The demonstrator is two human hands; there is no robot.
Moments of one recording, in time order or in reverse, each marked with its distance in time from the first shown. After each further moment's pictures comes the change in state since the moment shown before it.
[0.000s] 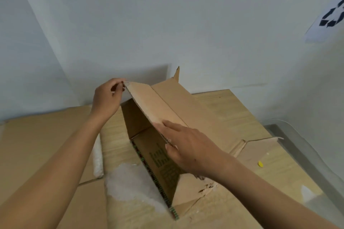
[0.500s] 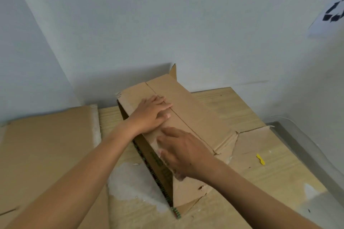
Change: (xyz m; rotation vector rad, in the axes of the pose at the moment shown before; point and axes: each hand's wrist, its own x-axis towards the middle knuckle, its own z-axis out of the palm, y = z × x) left_hand -0.030 0.039 0.061 0.495 -0.759 0.234; right_hand 0.008 0.009 0.032 0.009 0.028 0.033
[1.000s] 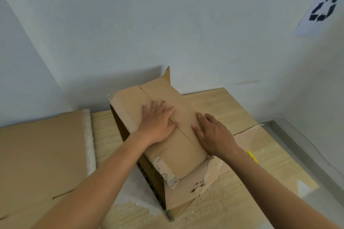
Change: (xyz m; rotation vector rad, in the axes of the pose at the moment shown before) left_hand 0.009 0.056 0.024 0.123 -0.005 -0.124; right_hand -0.017 0.096 -0.011 0.020 0.091 0.507
